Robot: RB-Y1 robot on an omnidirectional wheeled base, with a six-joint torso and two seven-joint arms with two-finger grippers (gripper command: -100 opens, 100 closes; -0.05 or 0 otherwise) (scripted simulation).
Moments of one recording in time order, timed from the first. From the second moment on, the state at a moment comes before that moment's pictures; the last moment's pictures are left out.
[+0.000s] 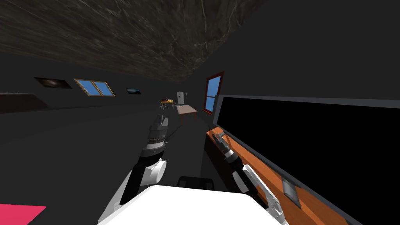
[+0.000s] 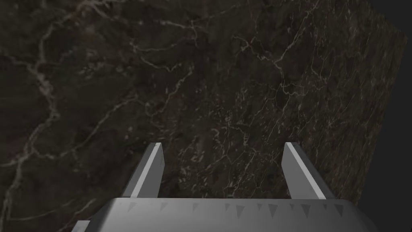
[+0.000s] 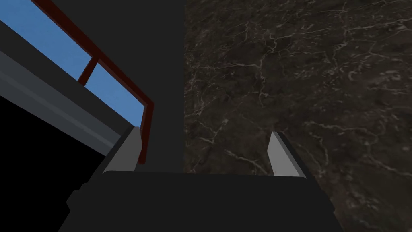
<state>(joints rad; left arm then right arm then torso) 0.47 -0.03 -0.05 -2.37 -0.06 -0.49 -0.16 0.34 -0.46 0.19 -1.98 0.42 -0.41 0.20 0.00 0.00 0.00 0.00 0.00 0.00</state>
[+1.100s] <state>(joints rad) 0.47 -0.03 -0.05 -2.37 -0.06 -0.49 -0.16 0.27 -0.65 0.36 -1.68 0.66 -0.39 0.34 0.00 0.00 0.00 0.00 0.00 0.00</state>
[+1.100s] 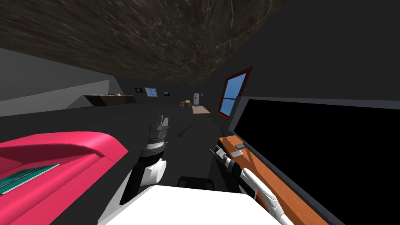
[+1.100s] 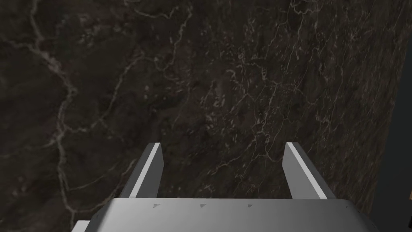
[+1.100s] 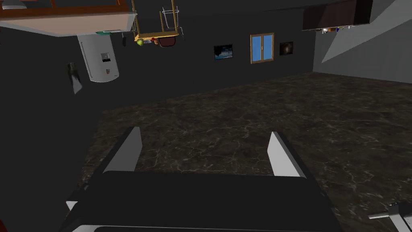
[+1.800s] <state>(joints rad) 0.47 -0.03 -0.05 -2.37 -0.06 -0.49 -0.16 0.27 -0.76 0.46 -1.48 0.81 -0.39 0.43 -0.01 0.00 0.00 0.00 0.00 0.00</state>
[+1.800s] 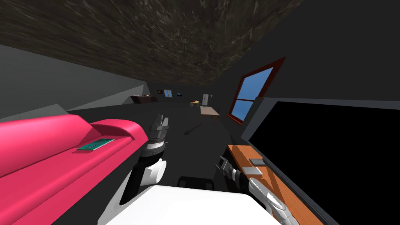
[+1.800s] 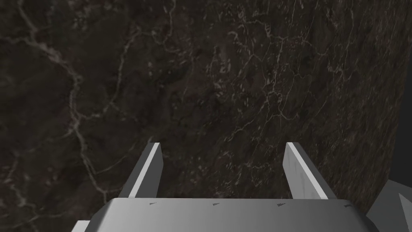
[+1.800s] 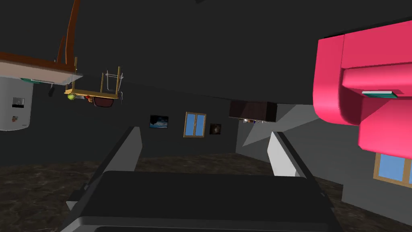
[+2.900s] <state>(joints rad) 0.47 -0.03 -0.05 -2.37 -0.06 -0.49 -0.16 0.30 -0.92 0.60 -1.21 0.99 -0.39 0.50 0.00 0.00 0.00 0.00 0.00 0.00</state>
